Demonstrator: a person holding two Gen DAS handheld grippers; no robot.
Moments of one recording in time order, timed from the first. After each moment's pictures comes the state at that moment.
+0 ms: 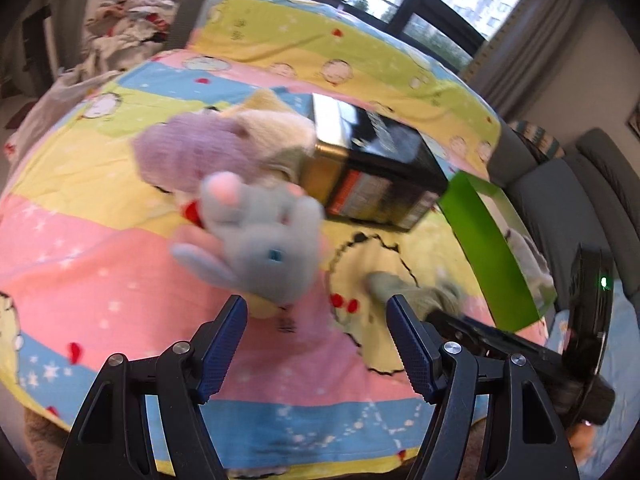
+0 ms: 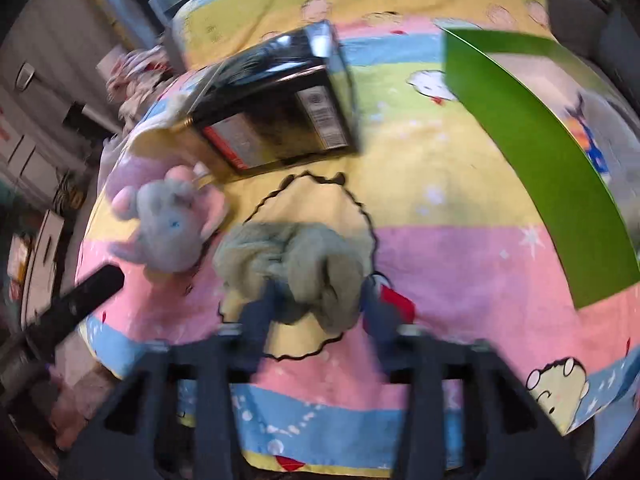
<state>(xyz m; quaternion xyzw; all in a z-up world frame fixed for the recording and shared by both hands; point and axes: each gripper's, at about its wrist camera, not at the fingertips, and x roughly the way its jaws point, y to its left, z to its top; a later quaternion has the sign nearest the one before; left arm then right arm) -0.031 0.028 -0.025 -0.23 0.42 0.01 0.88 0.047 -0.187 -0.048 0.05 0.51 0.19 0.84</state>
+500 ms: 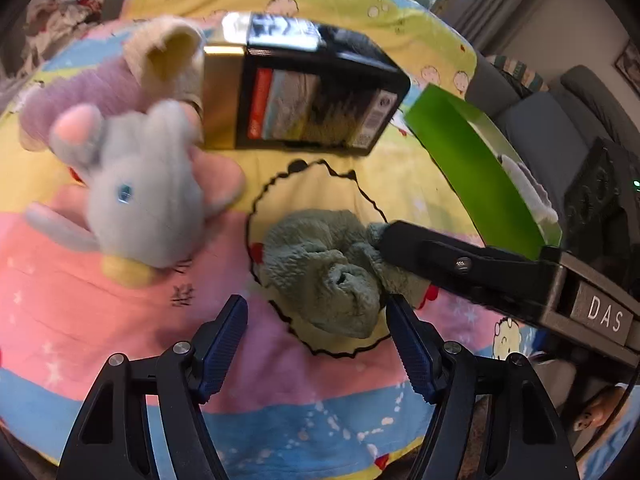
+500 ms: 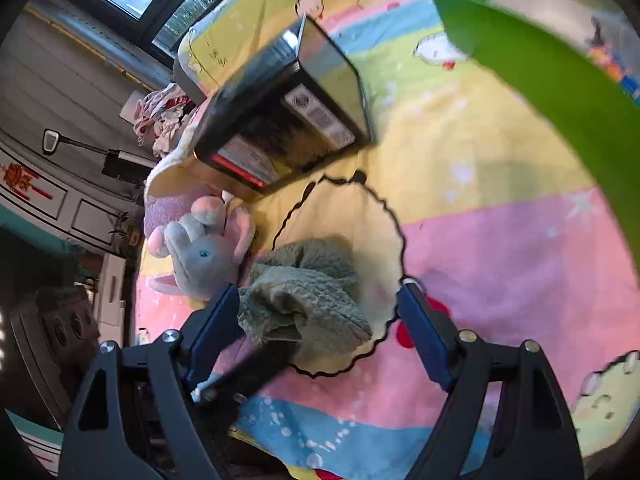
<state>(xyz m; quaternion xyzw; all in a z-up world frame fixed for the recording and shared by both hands) 0.002 -0.034 -0.068 -0.19 0.49 -0.06 0.85 0.068 -0.196 -0.069 0.18 0.53 0.25 0.79</state>
